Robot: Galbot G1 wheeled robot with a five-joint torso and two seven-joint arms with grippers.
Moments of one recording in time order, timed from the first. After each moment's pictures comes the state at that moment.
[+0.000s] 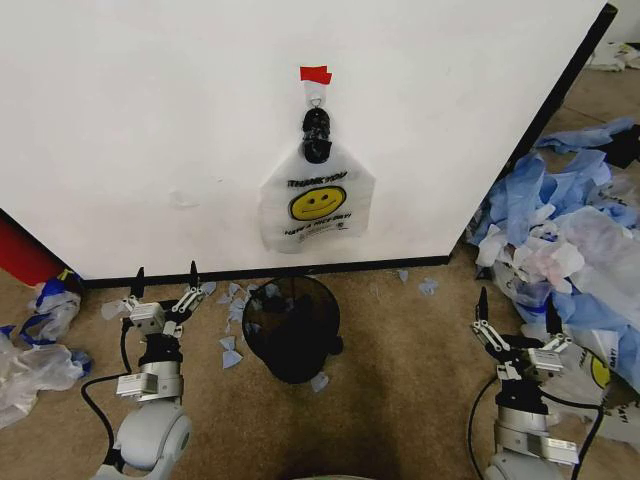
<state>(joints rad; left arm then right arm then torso) 1.41 -1.14 -0.46 -1.93 -0.27 -0.45 -0.36 -1.63 1.26 0.55 2.00 0.08 0.63 0.37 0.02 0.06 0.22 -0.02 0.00</state>
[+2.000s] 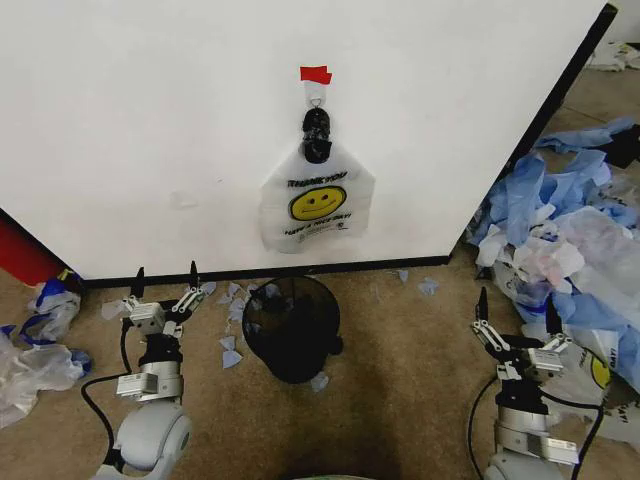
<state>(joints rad) 1.41 -1.14 -0.46 -1.93 -0.27 -0.45 -0.36 -1.63 1.26 0.55 2.00 0.08 0.63 0.37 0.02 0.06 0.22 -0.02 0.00</state>
